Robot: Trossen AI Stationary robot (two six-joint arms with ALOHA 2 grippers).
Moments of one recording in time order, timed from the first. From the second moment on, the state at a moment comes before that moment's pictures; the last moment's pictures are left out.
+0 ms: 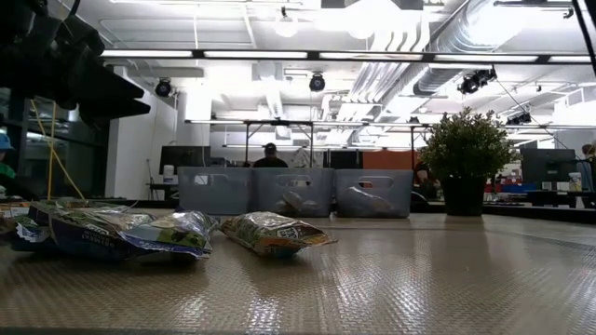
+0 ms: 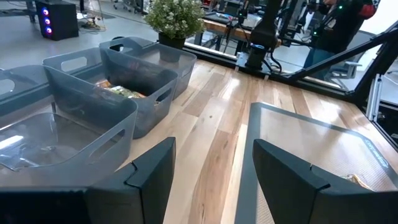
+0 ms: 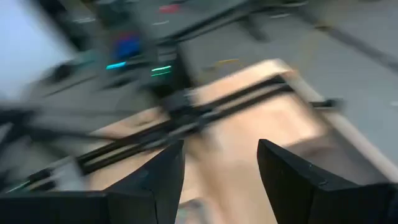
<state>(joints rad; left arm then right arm) -0.16 0.03 0.10 -0.23 -0.40 -0.27 -0.09 1.82 2.26 -0.85 -0.01 0.34</state>
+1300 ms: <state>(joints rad) -0.16 0.03 0.10 -0.23 -0.40 -0.27 0.42 1.91 1.71 0.01 0.35 0.77</state>
